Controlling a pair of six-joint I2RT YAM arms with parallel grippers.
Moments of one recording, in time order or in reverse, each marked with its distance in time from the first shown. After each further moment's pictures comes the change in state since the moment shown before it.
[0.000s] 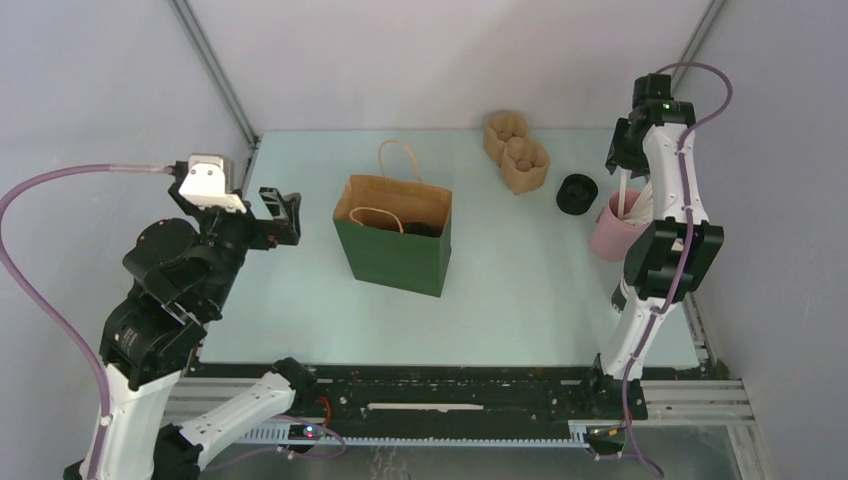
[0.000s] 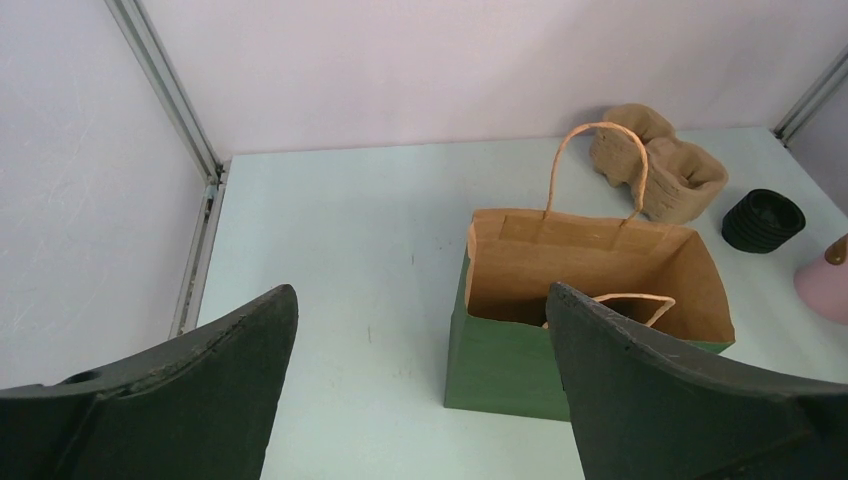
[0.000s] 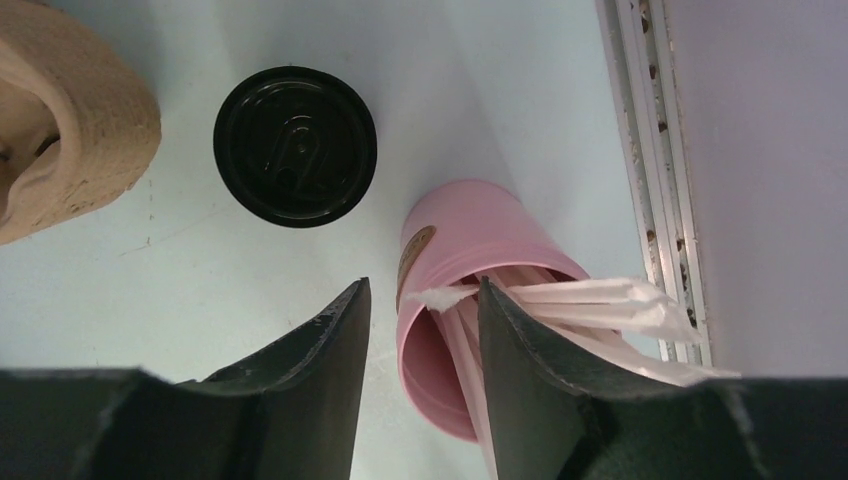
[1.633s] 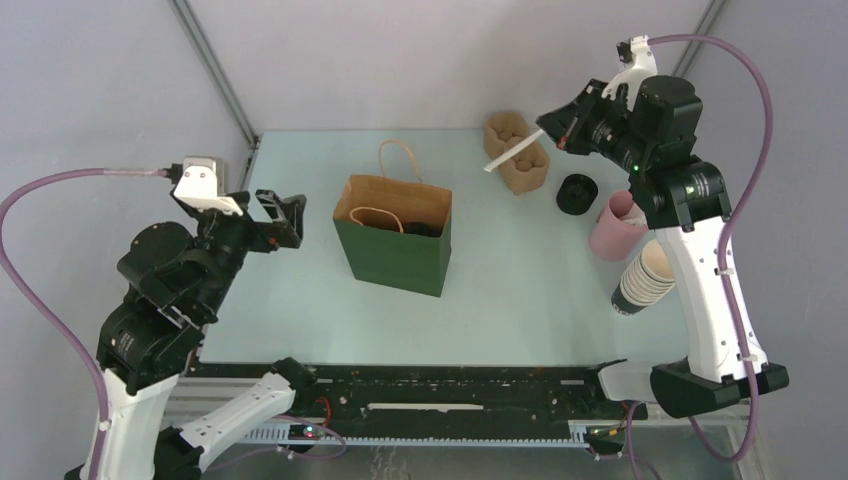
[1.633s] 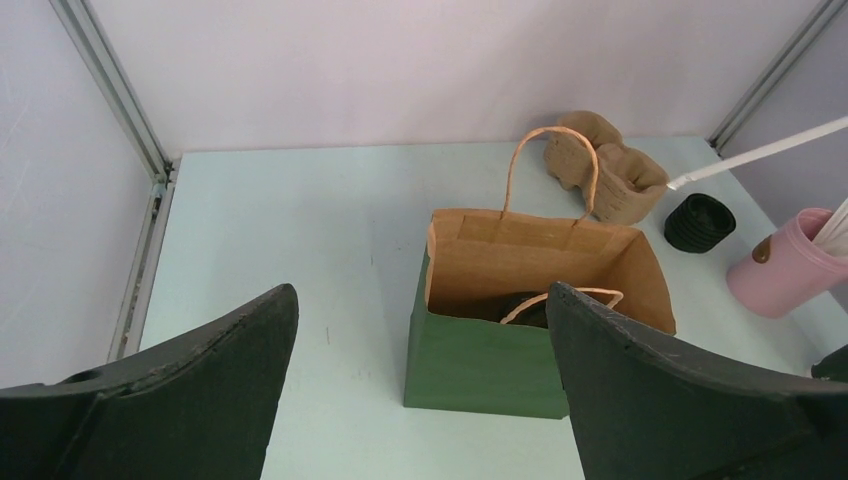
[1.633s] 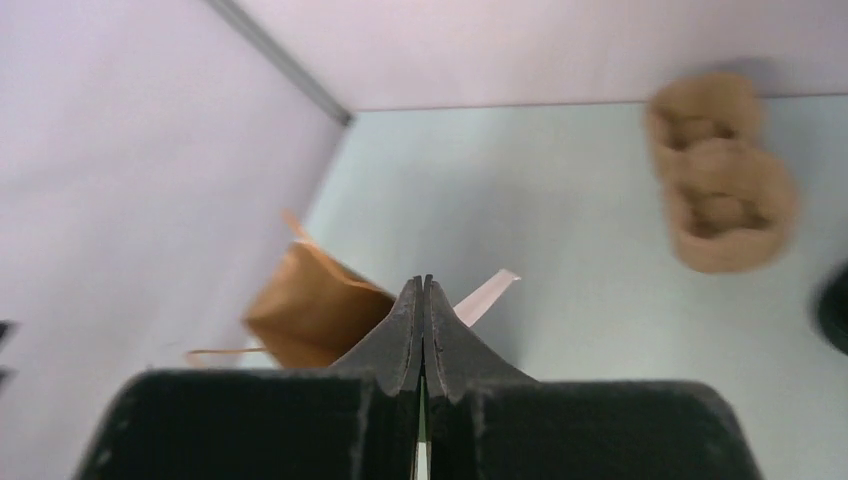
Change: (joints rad) left arm 0.015 -0.009 0.000 0.001 0.080 -0.064; right arm 0.405 -0.650 -0.227 0.383 -0.343 0.293
